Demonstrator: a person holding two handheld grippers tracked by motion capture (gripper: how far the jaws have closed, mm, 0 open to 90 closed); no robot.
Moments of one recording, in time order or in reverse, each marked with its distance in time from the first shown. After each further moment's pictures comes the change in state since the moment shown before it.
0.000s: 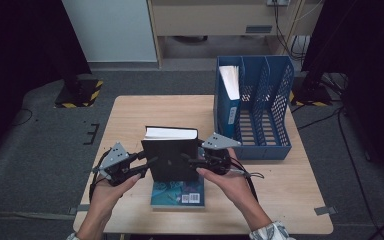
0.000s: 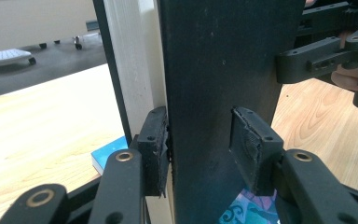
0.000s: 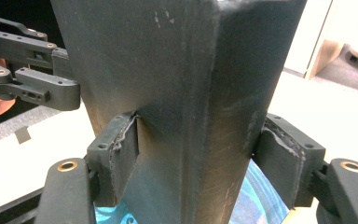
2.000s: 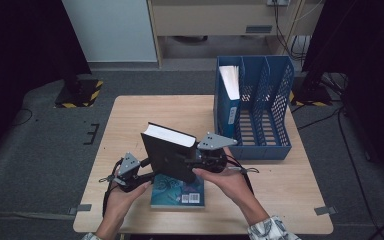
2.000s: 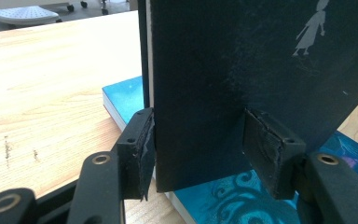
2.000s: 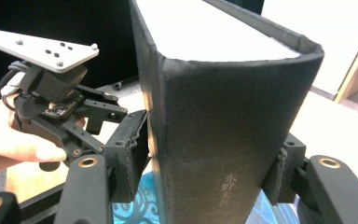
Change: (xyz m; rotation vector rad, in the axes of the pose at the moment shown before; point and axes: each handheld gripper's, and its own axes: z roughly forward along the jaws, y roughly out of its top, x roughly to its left) left arm 0.009 -0.059 0.039 0.093 0.119 -0.072; right arm 0.003 0.007 0.007 -0.024 0.121 -0.073
